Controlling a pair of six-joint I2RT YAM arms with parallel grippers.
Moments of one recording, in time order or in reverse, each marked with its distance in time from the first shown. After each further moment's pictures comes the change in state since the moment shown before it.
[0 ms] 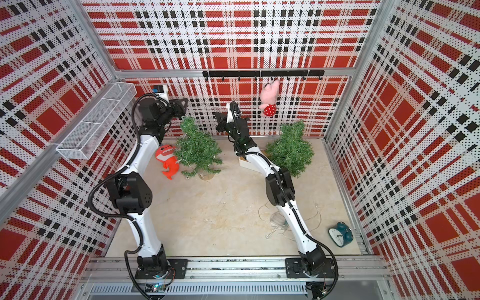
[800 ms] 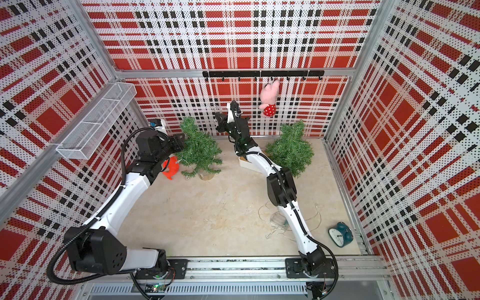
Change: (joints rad) left arm -0.163 -0.593 -0.707 -0.168 -0.299 -0.052; right arm 0.011 -0.060 -0.081 -0.005 0.000 0.007
